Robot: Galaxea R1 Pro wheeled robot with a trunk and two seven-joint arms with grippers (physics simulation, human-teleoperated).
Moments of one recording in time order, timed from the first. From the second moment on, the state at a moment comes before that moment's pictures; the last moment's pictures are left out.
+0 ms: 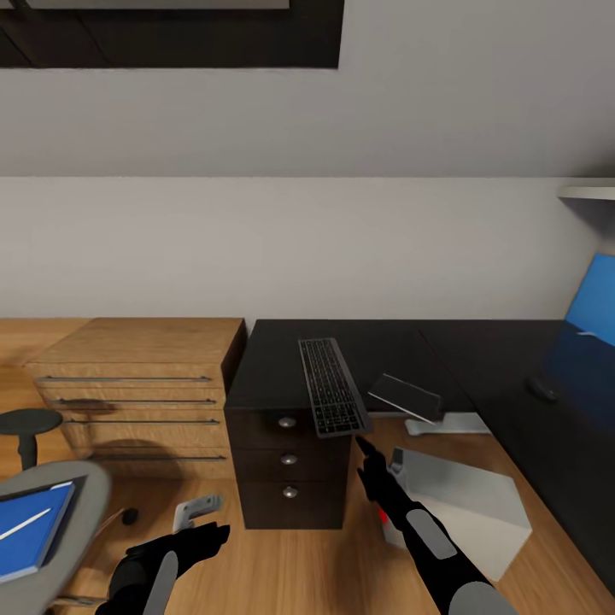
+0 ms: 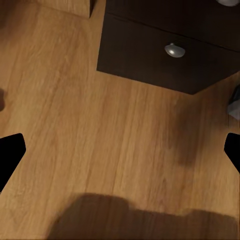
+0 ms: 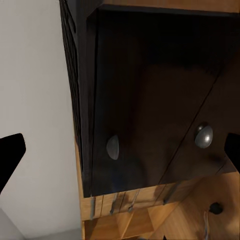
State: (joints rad) left arm -0.12 -0.10 0.07 -1.39 0.20 0.80 0.15; right arm -0.53 0.08 -0.03 -0.51 -1.27 0.23 0.39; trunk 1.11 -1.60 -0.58
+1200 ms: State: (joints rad) left arm -0.12 -0.09 0.07 -1.37 0.20 0.80 0.15; right arm -0.53 0.08 -0.03 -0.51 -1.27 0.23 0.39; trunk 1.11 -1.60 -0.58
